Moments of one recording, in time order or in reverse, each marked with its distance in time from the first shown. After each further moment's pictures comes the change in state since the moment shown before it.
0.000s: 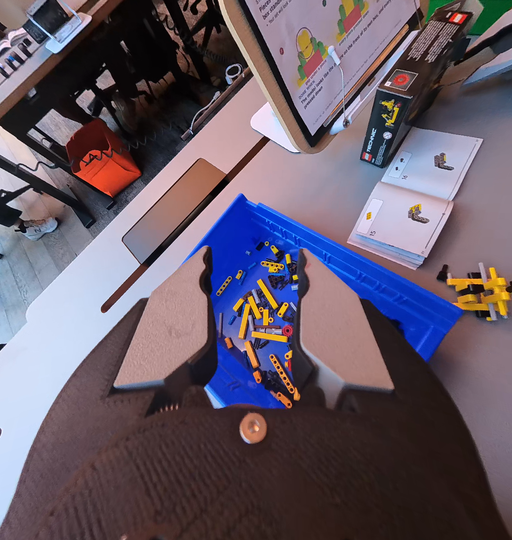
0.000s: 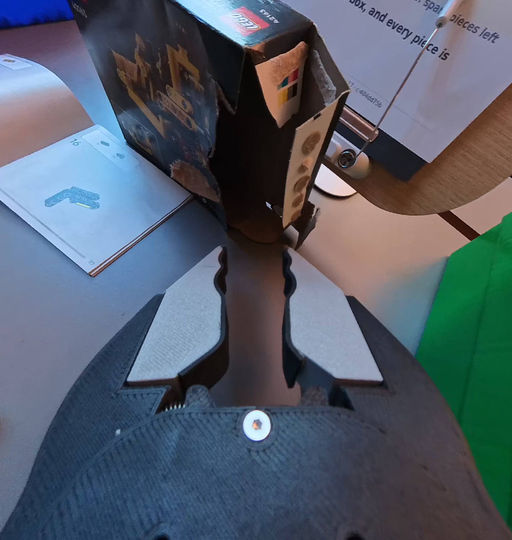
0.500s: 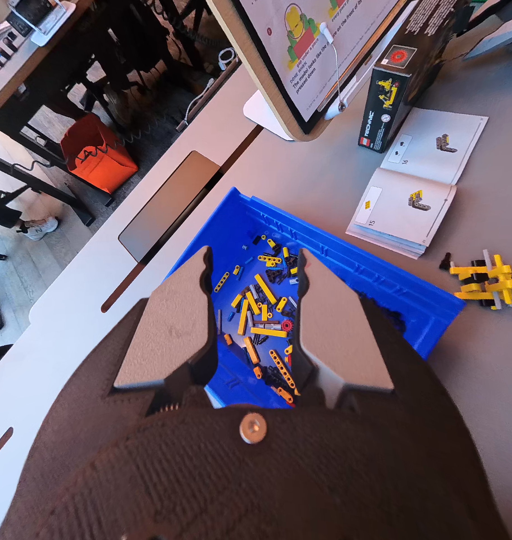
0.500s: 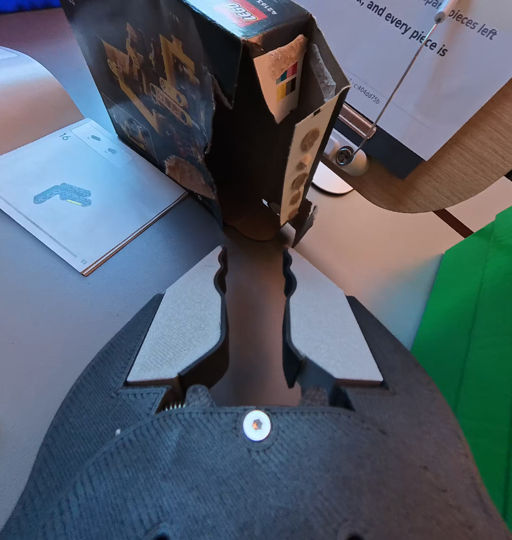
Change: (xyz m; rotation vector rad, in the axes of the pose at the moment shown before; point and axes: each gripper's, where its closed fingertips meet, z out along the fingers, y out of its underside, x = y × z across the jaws) left arm 0.008 0.004 0.006 -0.041 0.008 0.039; right arm 0.002 0.002 0.001 -0.015 0.023 -0.009
